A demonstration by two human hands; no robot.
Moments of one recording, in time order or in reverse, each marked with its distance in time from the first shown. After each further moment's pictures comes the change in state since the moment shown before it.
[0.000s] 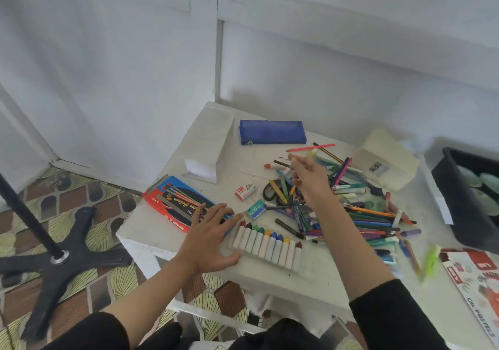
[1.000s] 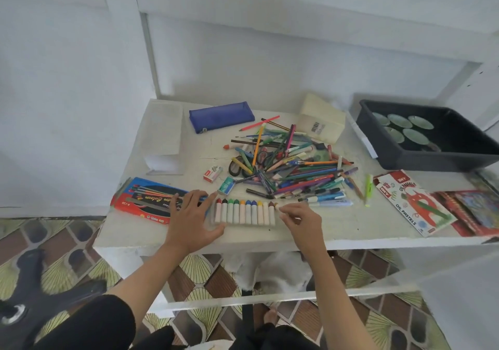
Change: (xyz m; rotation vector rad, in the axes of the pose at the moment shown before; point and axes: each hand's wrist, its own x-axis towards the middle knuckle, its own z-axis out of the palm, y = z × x) left_hand 0.003 0.000 -0.001 0.072 0.029 0.042; right_hand -0.158 0.109 -0.056 -0.606 0.328 -0.328
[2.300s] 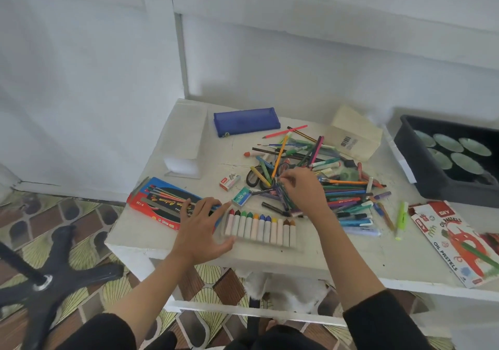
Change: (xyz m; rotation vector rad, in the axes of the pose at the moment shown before) left_hand -0.001 0.002 -0.001 -0.035 -0.004 -0.022; right_hand 0.125 -0.046 0.020 -0.347 -0.248 -0.269
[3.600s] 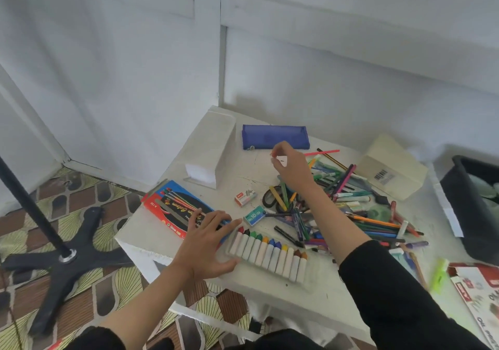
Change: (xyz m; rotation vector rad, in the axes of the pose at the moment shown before) left_hand -0.002 0.002 -0.001 -0.038 -0.005 -0.045; right_hand 0.116 -0.025 0.035 0.319 -0.055 -0.325
